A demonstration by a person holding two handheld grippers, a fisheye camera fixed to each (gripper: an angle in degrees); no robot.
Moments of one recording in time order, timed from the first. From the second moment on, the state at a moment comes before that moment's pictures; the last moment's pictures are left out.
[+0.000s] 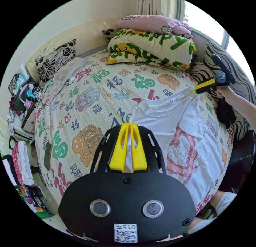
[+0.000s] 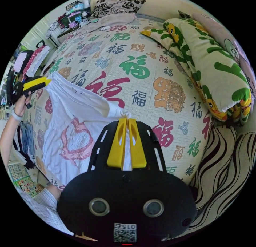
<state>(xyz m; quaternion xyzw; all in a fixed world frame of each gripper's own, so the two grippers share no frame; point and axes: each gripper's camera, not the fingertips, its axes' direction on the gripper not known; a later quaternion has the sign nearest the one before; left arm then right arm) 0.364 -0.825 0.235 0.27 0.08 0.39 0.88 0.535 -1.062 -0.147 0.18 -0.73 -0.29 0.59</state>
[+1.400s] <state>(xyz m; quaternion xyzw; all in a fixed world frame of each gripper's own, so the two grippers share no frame) 0.208 -0.511 0.431 -0.06 -0.01 0.42 0.91 0.760 -0.784 0.117 -0.08 -0.82 -0.36 0.44</state>
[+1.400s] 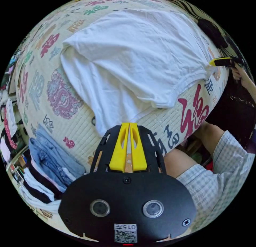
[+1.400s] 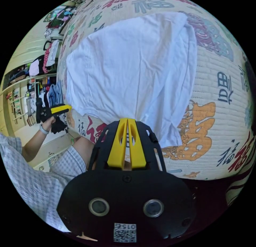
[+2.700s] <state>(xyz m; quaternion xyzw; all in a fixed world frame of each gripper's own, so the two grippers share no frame) 0.151 -0.534 0.447 0.00 0.28 0.29 0.92 0.761 -0.769 0.131 -0.08 -0.77 -0.40 0.48</state>
